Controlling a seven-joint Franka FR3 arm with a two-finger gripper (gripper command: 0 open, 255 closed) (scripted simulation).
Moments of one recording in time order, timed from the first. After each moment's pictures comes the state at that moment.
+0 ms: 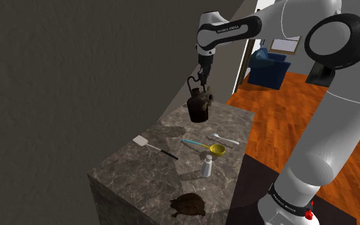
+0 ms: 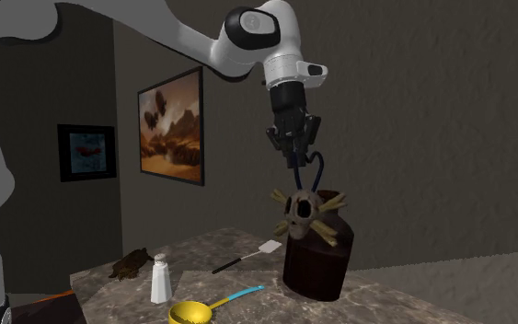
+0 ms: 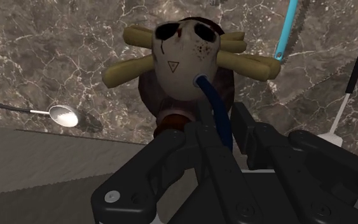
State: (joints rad) arm -0.02 0.01 -0.14 -1.81 -0.18 1.89 -0.40
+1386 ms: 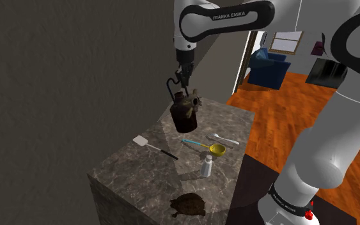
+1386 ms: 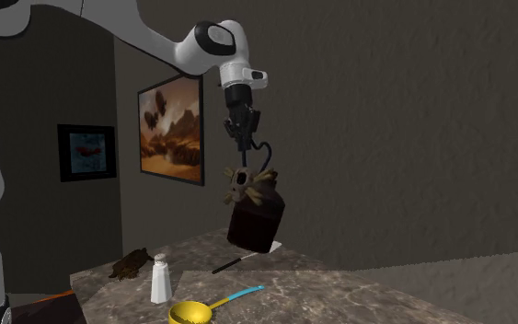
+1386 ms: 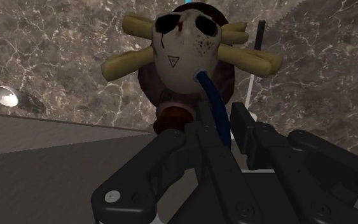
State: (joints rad) arm 0.15 -0.08 0.04 -1.82 -0.19 1.74 -0.07
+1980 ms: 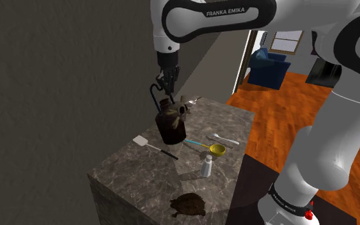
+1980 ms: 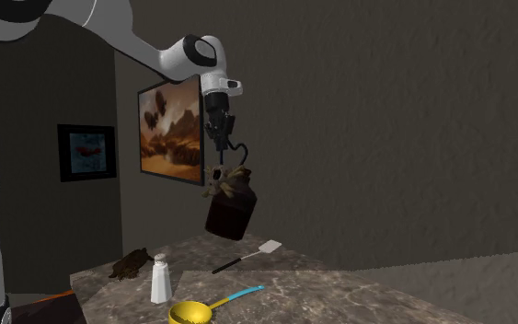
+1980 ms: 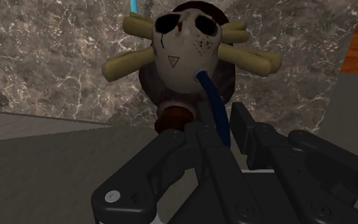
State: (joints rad) arm 0.25 -0.03 0.16 -1.77 -0.18 1.69 0.15
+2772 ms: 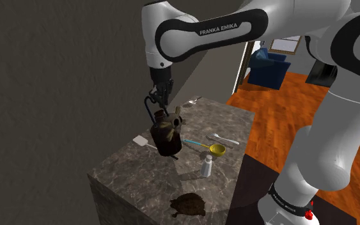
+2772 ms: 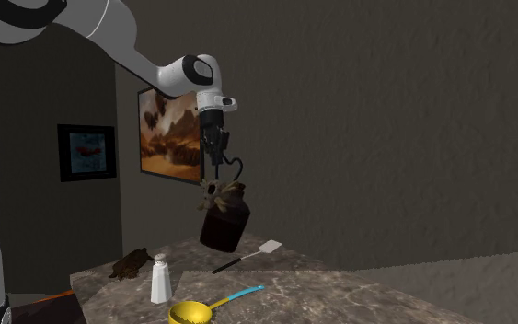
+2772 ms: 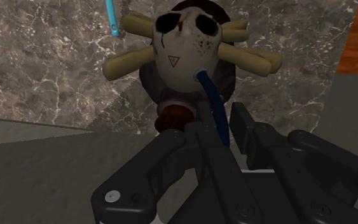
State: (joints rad) arm 0.28 0.00 0.19 -1.85 -0.19 1.79 0.23
